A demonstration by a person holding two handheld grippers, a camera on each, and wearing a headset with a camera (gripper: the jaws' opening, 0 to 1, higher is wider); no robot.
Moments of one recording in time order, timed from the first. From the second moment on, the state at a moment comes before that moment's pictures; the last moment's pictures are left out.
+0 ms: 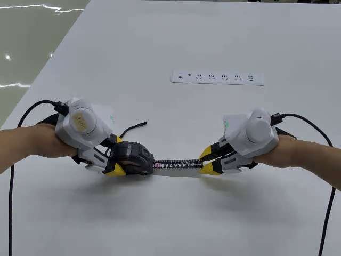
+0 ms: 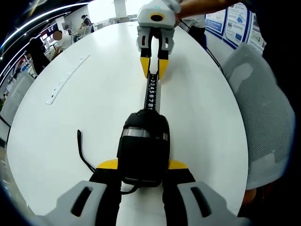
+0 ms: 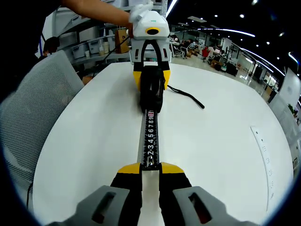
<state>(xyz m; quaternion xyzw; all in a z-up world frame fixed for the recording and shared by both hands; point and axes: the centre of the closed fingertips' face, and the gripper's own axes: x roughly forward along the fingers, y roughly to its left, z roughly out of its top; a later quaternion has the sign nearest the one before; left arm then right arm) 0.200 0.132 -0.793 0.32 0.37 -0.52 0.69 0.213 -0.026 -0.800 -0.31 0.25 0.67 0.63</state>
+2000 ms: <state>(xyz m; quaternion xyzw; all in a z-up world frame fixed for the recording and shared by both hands) 0.197 0.127 -0.790 0.33 0.37 -0.53 0.69 0.216 -0.050 -0.804 -0.31 0.25 0.67 0.63</state>
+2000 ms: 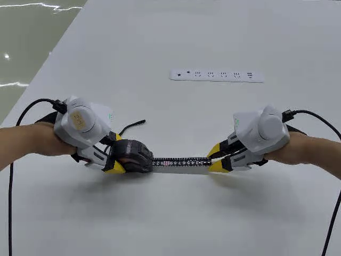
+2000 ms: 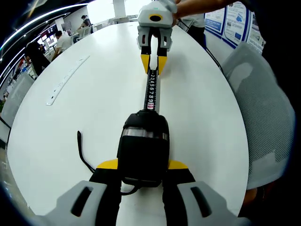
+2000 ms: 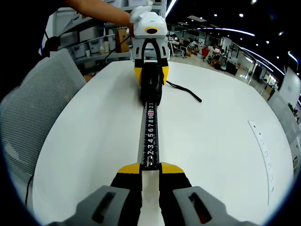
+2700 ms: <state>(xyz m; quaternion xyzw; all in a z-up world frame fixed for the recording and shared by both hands) 0.201 0.131 -0.793 0.33 0.37 -0.52 0.69 0.218 -0.059 -0.803 -0.31 0.25 0.67 0.63</state>
